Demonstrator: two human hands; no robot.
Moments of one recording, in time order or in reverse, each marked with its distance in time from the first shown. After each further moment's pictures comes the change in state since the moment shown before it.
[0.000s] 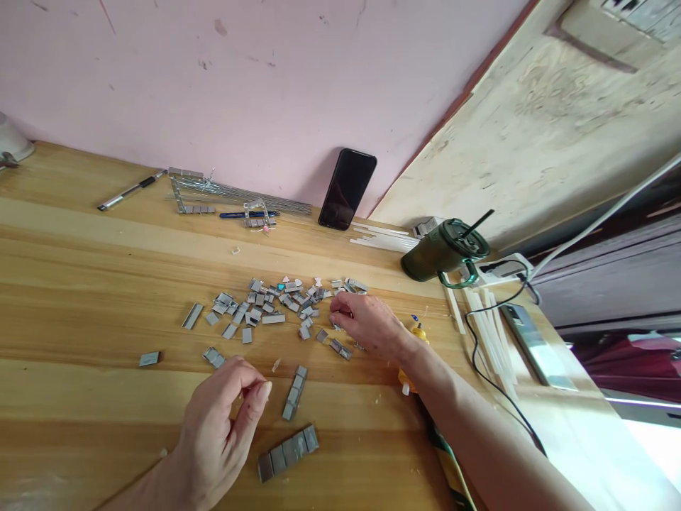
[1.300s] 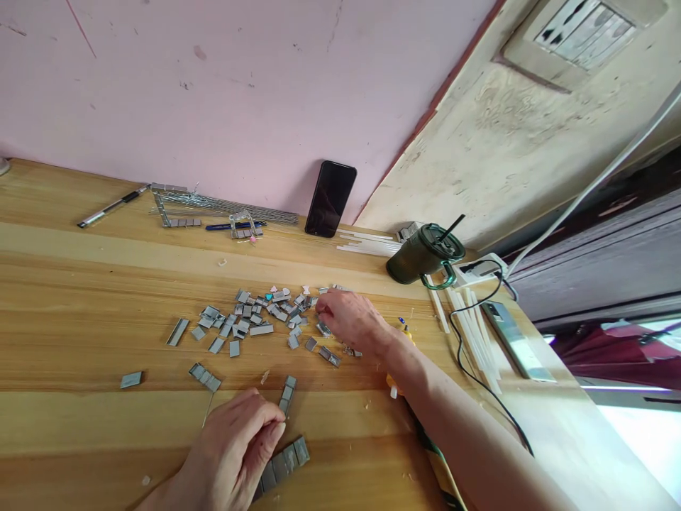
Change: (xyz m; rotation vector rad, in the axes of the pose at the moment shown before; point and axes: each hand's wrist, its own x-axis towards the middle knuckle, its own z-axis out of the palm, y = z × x) left_hand -0.007 0.002 0.010 0.046 -0.226 0.164; right_hand 0.015 -0.005 -0.004 -0.047 -0.018 -0.051
